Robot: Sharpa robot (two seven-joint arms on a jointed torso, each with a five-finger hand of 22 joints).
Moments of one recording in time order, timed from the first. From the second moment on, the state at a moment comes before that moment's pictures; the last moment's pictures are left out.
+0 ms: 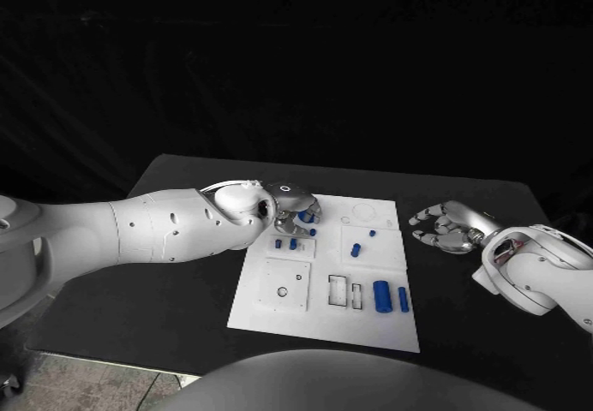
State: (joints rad) left arm 1.15 -0.67 -0.20 1.31 -1.66 -0.21 -0.02; left_hand 1.48 -0.12 0.24 0.27 0.22 0.78 0.04 0.15 0.69 0.71 0.05 0.57 0.67 1.18 -0.02 1.07 0.90 0.07 1.39 0.09 1.31 1.31; right arm 1.08 -0.93 -0.11 1.50 -1.25 -0.33 -0.08; right_hand 1.34 0.00 0.29 0.06 0.42 0.80 0.14 0.18 0.26 1.47 0.03 1.57 1.31 1.46 -0.03 1.57 1.31 0.04 1.45 0.09 1.36 1.31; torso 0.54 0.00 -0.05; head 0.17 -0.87
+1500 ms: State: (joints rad) left arm 1.12 -0.56 -0.20 1.18 -1.69 -0.18 0.00; left_hand 1.49 -0.10 0.30 0.22 0.32 0.89 0.06 0.18 0.63 0.76 0.03 0.62 0.67 1.19 -0.03 1.12 0.86 0.08 1.40 0.09 1.33 1.31; right arm 1.08 -0.93 -0.11 1.49 -1.25 -0.33 -0.08; right_hand 1.34 0.00 0.30 0.06 0.43 0.80 0.14 0.18 0.26 1.47 0.04 1.57 1.31 1.47 -0.02 1.57 1.31 0.04 1.45 0.09 1.36 1.31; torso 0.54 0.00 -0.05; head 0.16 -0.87
